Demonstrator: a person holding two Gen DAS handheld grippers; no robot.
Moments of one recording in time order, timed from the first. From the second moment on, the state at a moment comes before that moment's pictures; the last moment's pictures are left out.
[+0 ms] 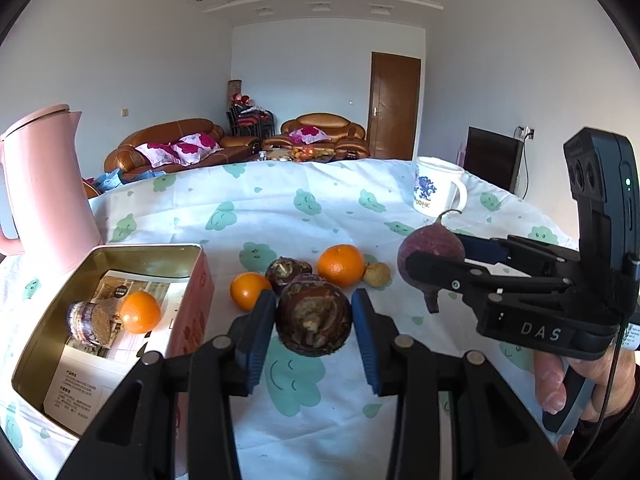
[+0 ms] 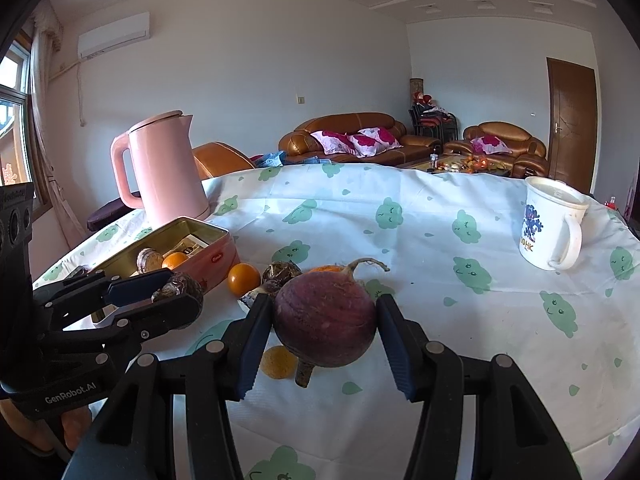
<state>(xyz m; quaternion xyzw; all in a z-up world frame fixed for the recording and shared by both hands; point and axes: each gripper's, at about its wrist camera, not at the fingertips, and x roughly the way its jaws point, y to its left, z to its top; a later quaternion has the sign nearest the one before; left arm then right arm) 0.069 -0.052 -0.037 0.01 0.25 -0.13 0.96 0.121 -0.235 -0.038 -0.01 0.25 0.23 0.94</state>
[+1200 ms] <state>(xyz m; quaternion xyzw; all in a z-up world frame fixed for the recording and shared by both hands) 0.050 -0.050 -0.027 0.02 0.19 -0.11 0.97 0.098 -0.236 -0.029 -0.03 0.19 0.23 0.95</state>
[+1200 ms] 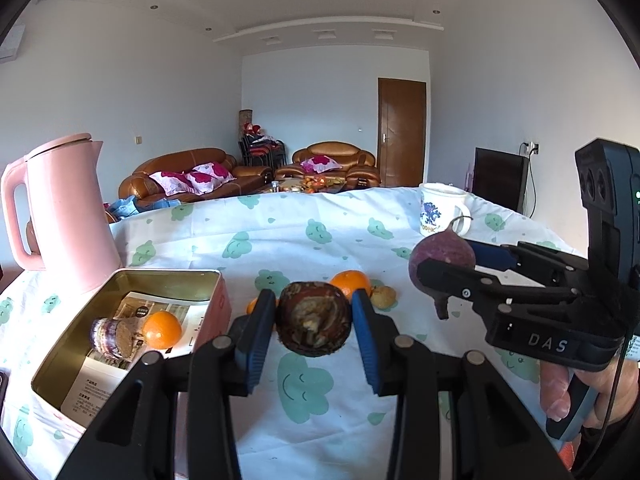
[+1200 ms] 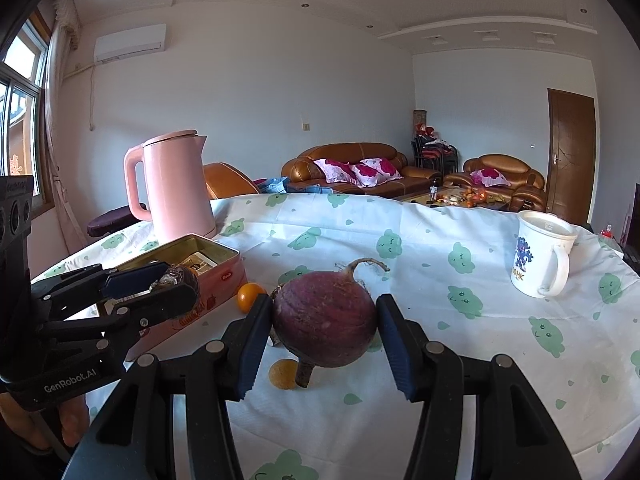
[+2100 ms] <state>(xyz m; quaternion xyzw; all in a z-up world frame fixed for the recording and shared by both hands) 0.037 -0.047 -0.022 0.02 0.16 -0.09 0.98 0.083 -0.236 -0.026 -0.04 0.16 0.23 0.96</state>
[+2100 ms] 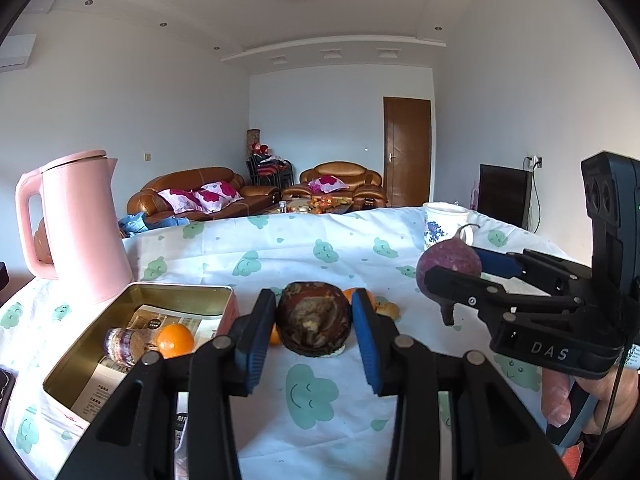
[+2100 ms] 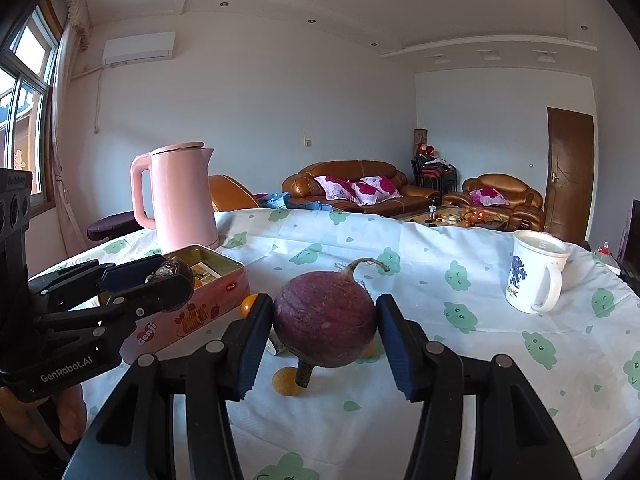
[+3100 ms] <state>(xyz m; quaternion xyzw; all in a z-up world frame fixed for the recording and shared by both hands) 0.021 -0.048 -0.017 0.04 0.11 -0.07 0.99 0.064 -0.224 -0.023 -0.07 0.12 0.24 0.96</state>
